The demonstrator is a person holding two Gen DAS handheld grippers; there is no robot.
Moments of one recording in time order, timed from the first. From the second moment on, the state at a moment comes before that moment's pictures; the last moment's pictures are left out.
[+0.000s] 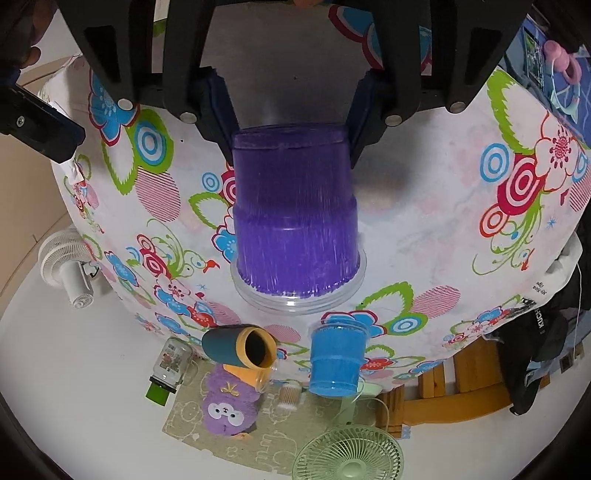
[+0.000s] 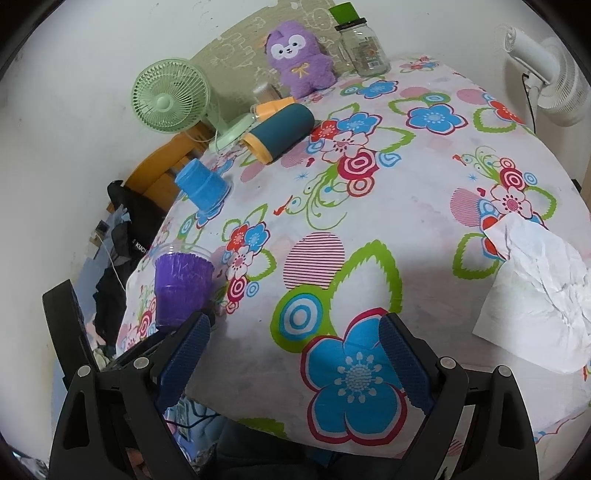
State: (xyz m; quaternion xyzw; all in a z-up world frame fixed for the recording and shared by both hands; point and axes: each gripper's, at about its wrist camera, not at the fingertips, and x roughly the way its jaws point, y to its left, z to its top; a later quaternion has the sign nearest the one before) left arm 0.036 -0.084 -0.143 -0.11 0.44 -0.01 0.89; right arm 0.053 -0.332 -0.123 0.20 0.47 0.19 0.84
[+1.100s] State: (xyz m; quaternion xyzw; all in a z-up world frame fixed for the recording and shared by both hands) left arm 0.022 -0.061 -0.109 -0.11 0.40 0.00 0.91; right arm 0.055 -0.314 -0.121 0.18 0.47 0.20 0.84
